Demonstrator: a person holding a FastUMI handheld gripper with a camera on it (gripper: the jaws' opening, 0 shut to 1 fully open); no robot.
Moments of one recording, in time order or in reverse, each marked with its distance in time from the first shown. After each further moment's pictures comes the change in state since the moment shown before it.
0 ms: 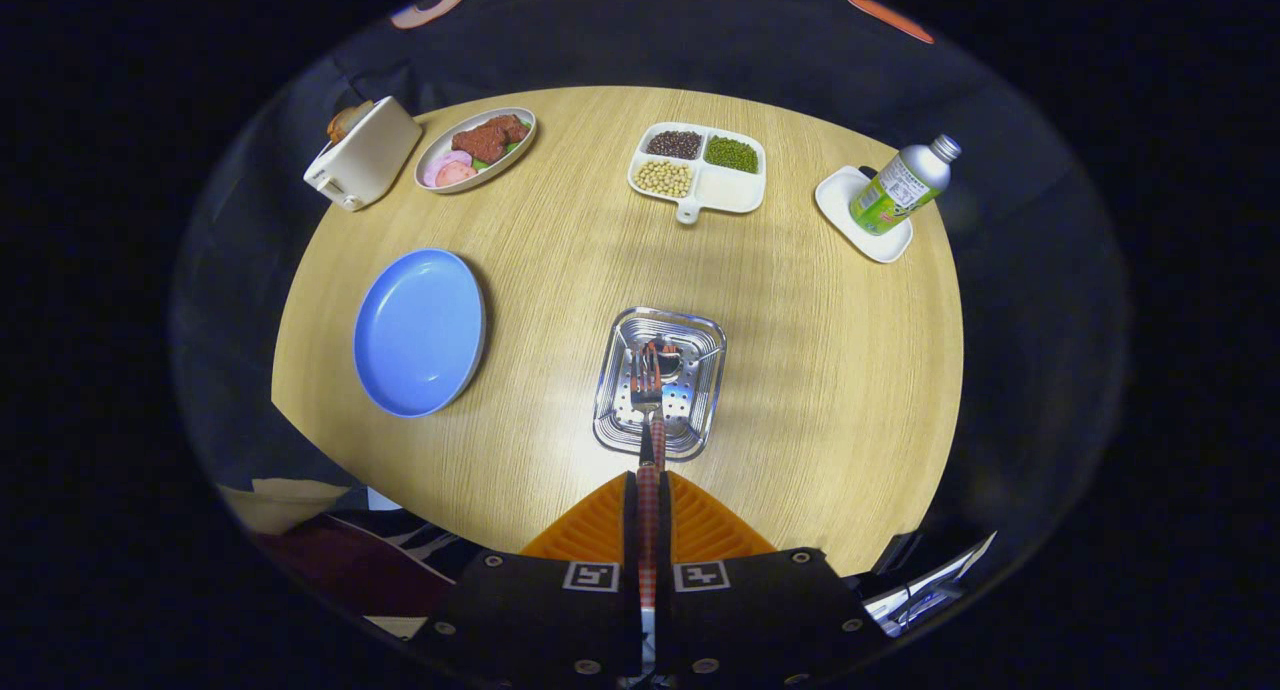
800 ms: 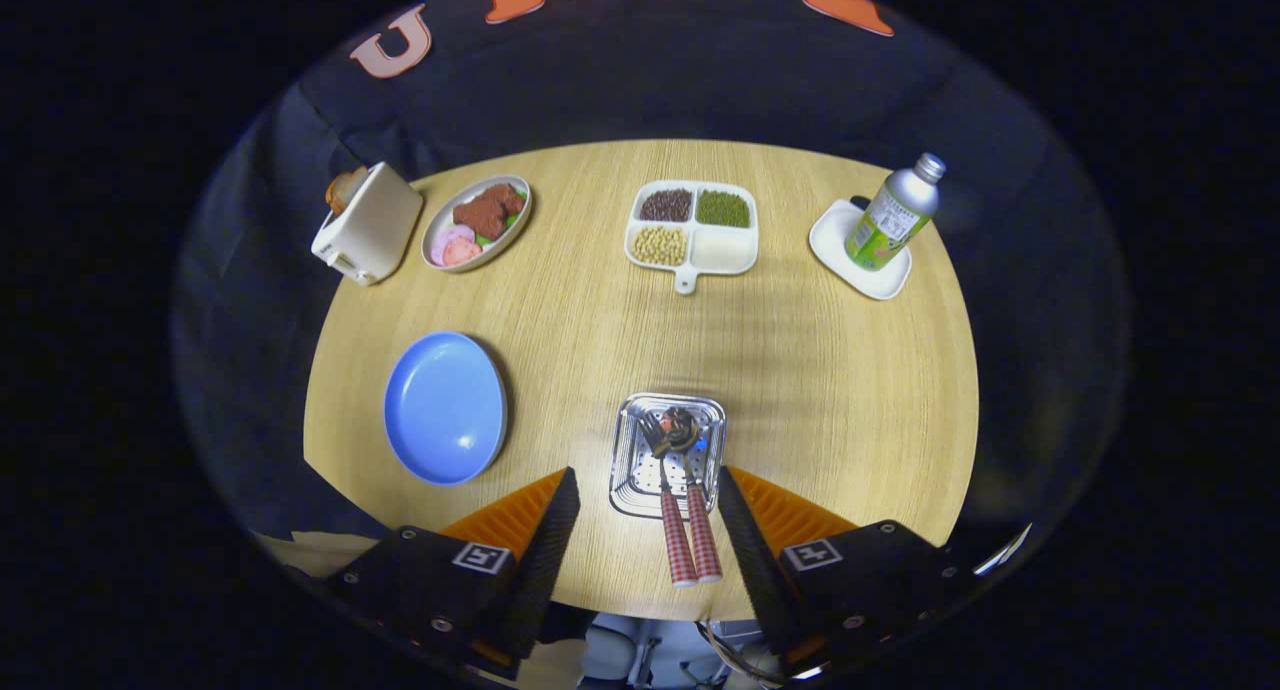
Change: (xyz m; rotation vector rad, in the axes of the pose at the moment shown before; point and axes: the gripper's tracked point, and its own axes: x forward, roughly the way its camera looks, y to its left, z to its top) arm -0.029 -0.001 0.058 0.120 -0.264 0.056
